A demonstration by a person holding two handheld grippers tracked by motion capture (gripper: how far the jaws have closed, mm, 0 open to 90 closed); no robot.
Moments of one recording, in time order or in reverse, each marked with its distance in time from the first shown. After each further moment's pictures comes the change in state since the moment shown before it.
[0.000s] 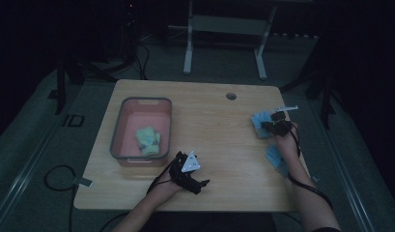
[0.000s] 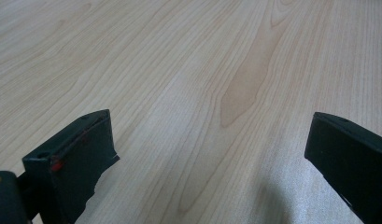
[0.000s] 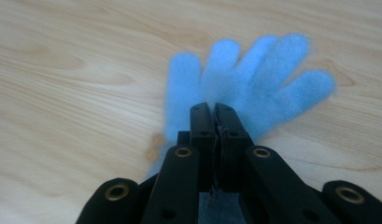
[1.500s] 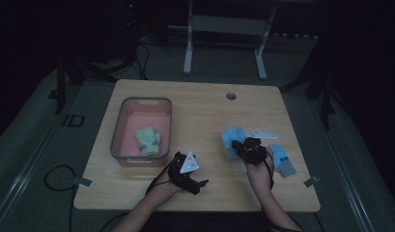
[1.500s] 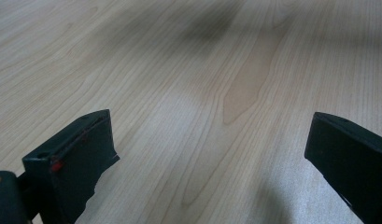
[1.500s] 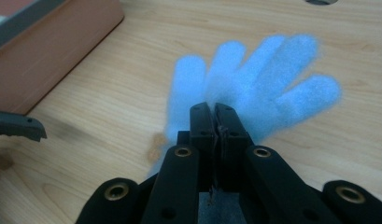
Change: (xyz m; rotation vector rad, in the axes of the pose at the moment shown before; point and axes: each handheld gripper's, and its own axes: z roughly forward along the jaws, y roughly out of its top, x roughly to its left) left arm -0.001 -0.002 -0.005 -0.007 0.017 0.008; right arm 0.166 -0.041 -0.061 -0.147 0.095 0.019
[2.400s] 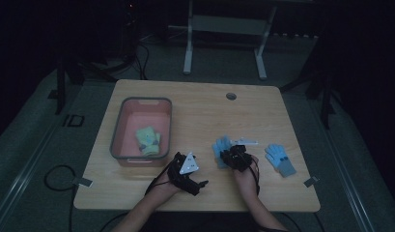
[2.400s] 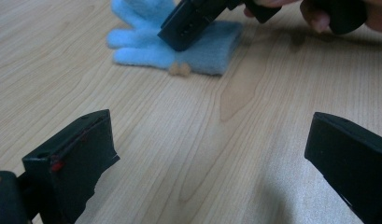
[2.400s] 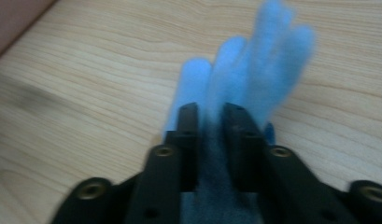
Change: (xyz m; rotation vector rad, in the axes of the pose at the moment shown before) left arm -0.001 -0.001 -0.001 0.002 -0.006 0.002; right arm 0.012 -0.033 0.051 0.122 0.004 0.041
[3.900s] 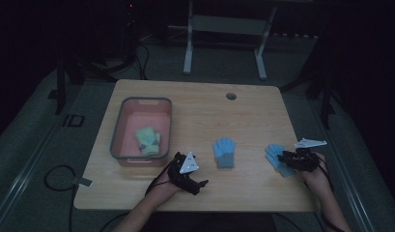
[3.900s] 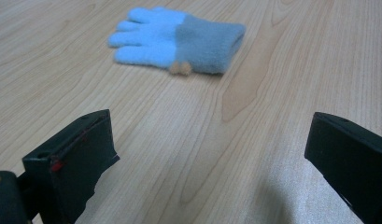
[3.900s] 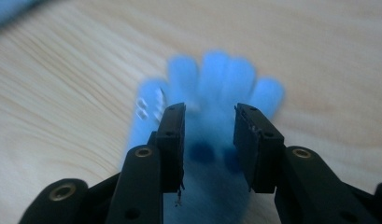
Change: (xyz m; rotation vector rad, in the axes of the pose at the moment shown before) left arm 0.001 0.000 0.001 -0.006 -0.001 -0.008; right arm -0.199 -0.038 -0.090 0.064 0.006 -0.204
